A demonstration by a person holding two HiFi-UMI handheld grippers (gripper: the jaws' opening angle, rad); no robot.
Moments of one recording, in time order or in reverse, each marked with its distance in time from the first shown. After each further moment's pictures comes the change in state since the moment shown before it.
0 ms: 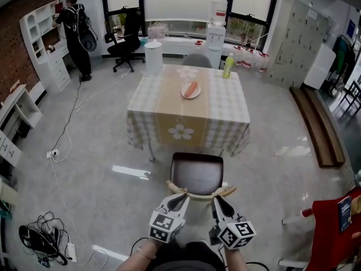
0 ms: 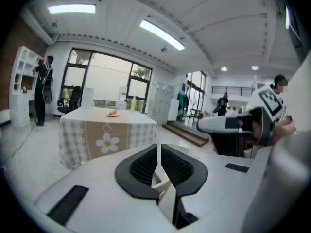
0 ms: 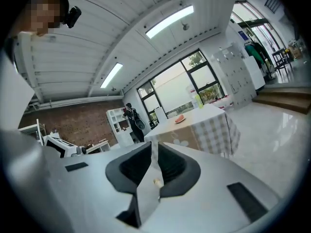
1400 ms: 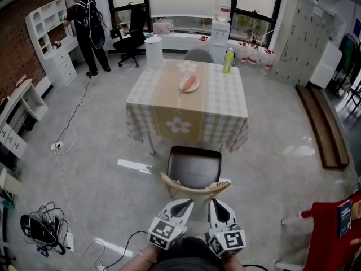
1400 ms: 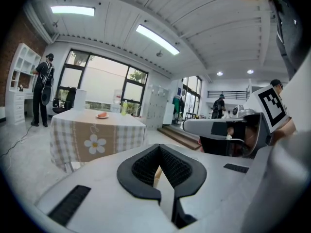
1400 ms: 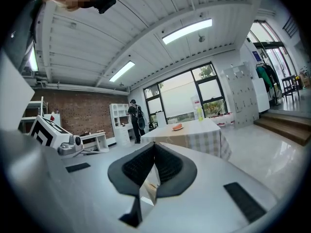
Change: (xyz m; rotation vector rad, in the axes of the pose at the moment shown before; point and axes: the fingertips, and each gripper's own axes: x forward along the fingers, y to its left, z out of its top) left arm 0.002 -0.089 0.004 0.002 -0.059 -0.041; right arm -0.053 -0.007 0.012 -0.219 -0.036 -0.008
